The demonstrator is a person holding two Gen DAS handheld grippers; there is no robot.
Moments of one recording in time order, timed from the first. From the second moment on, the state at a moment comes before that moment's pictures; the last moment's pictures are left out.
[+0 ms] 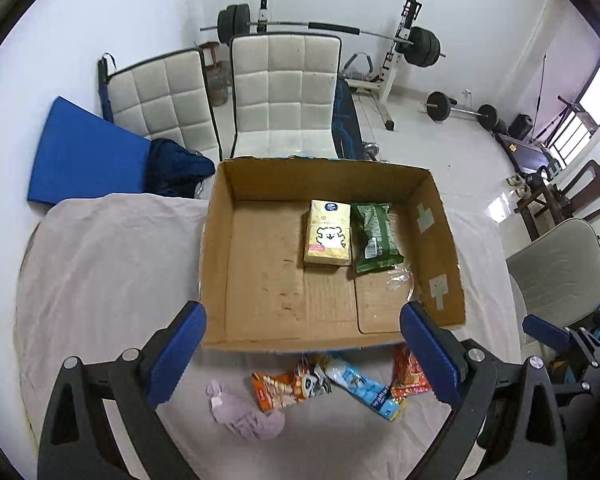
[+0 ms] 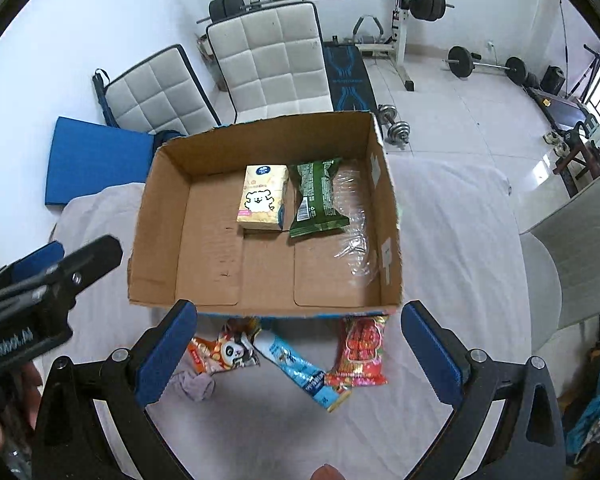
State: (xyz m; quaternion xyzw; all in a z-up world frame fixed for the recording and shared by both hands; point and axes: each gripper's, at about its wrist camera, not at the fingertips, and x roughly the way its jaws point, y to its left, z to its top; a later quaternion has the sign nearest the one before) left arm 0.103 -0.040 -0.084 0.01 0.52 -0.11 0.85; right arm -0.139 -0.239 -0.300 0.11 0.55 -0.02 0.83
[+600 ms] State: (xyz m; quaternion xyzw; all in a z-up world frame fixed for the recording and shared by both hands) left arm 0.046 0.021 -0.171 -0.07 0.60 0.00 0.80; right arm -0.179 -0.304 -0.414 0.17 0.64 -0.03 0.75
